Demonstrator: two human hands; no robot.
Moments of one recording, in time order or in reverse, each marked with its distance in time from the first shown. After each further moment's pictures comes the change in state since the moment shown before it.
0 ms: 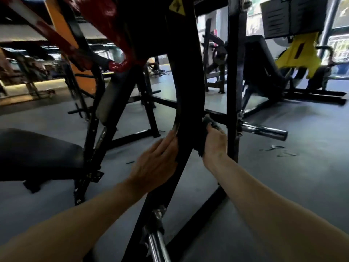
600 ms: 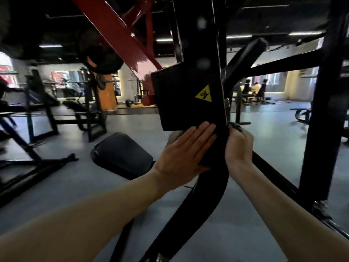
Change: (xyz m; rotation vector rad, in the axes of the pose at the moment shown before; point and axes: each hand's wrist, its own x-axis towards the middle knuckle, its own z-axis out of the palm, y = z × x) left_hand 0.161 -0.063 -0.088 0.507 -0.211 -0.259; right_hand 0.091 -0.140 0.096 -0.229 -0.556 -0.185
